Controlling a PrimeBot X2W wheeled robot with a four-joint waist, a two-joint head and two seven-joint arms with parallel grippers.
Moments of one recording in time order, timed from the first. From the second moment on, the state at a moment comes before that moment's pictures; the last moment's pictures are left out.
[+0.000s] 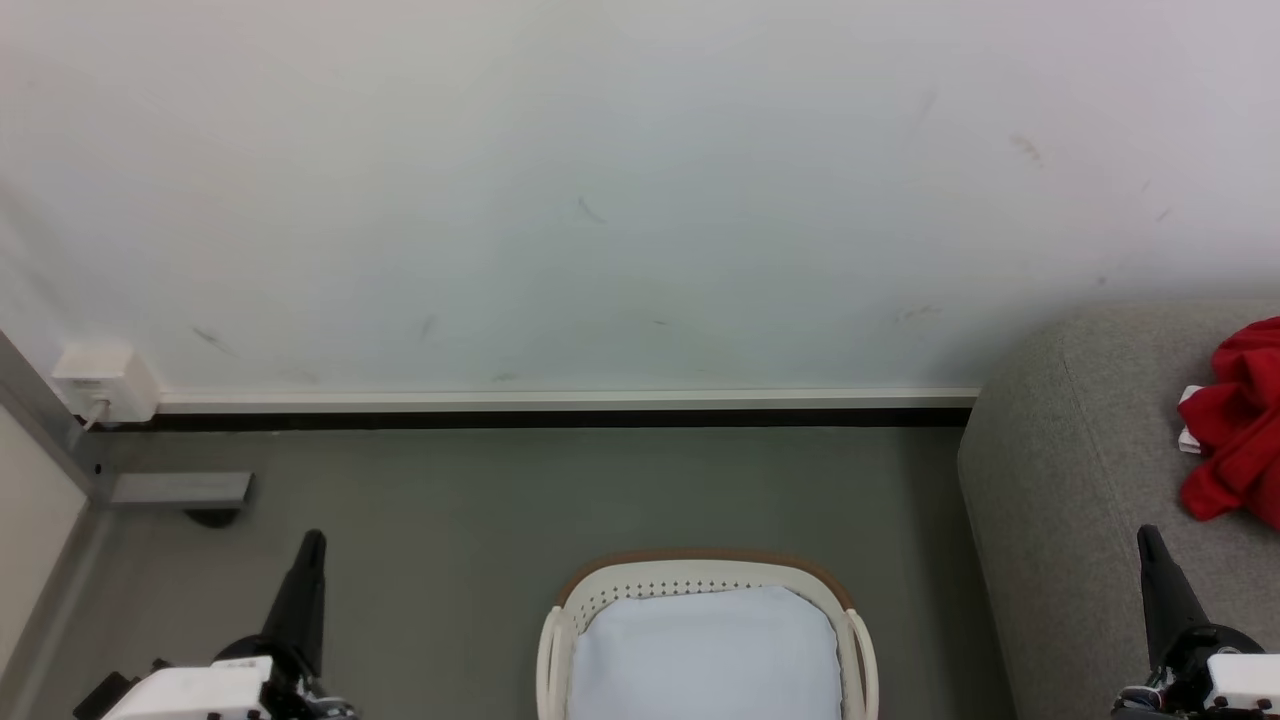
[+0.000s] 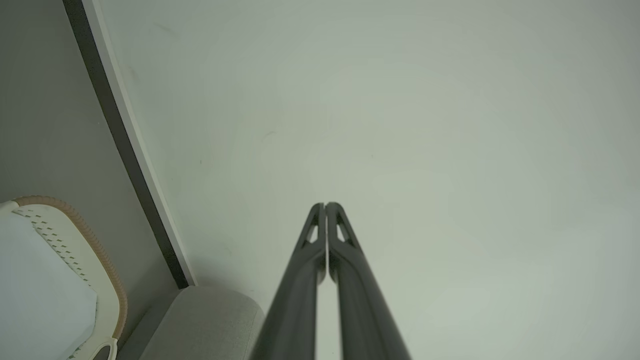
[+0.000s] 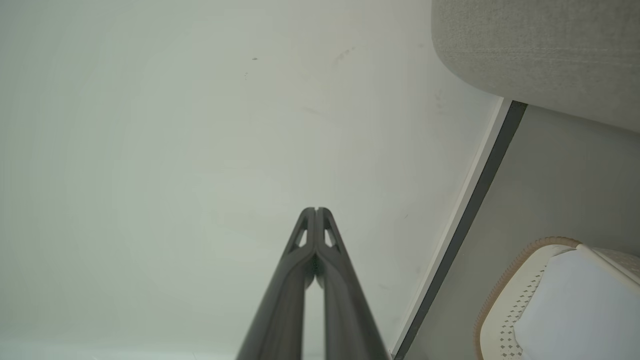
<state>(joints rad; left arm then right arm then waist) -0.11 0.05 0.12 0.25 -1.60 -0.12 0.11 -0.11 -0.06 -0.10 0.25 1.63 0.13 0.10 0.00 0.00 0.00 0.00</state>
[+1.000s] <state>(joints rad) -0.11 0.05 0.12 0.25 -1.60 -0.12 0.11 -0.11 -0.06 -0.10 0.25 1.63 0.13 0.10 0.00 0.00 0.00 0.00</state>
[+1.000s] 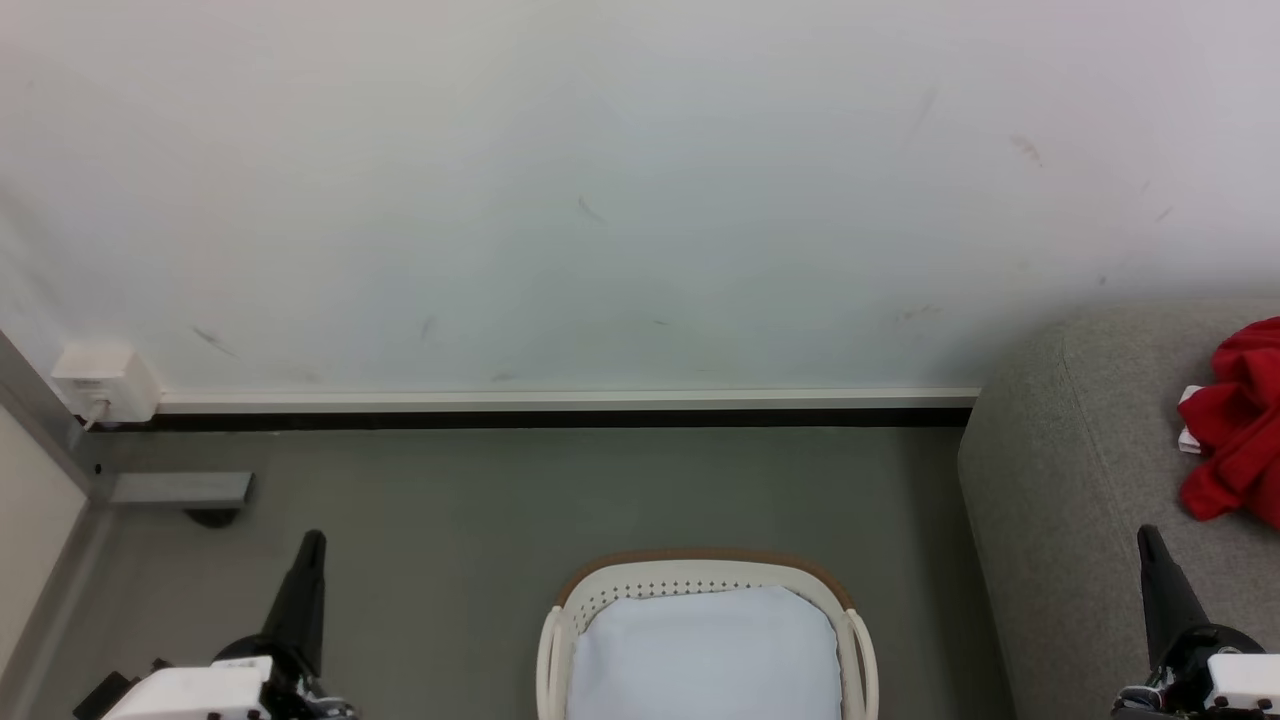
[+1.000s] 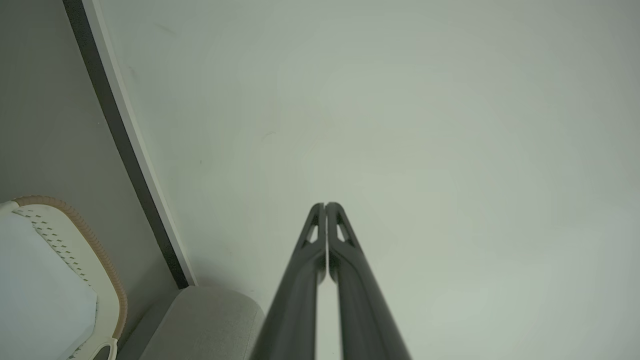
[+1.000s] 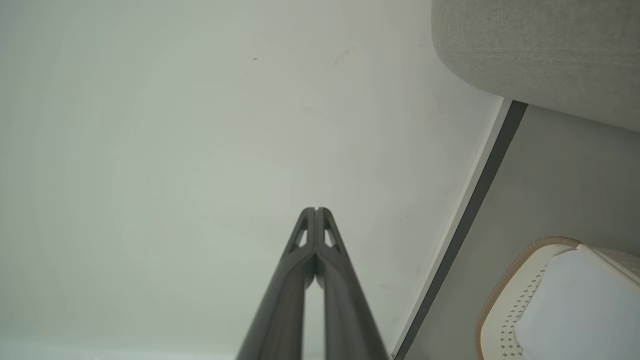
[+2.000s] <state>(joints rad) -0.11 0.05 0.12 0.25 -1.60 -0.12 0.11 -0.11 -0.06 -0.10 0.25 1.62 0.13 0.10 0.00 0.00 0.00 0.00</state>
